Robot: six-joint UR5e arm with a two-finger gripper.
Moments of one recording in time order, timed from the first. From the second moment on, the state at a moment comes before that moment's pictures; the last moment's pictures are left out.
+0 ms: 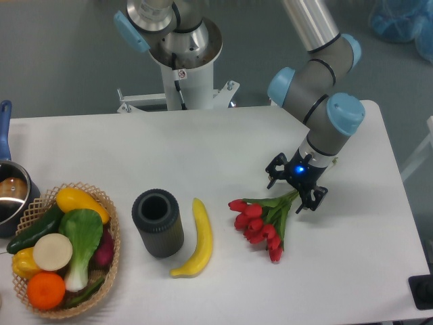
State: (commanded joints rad) arm 2.80 -2.05 -1.81 -0.90 1.23 1.59
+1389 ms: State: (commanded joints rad) arm 2.80 -2.06 -1.80 -0.90 1.23 1.60
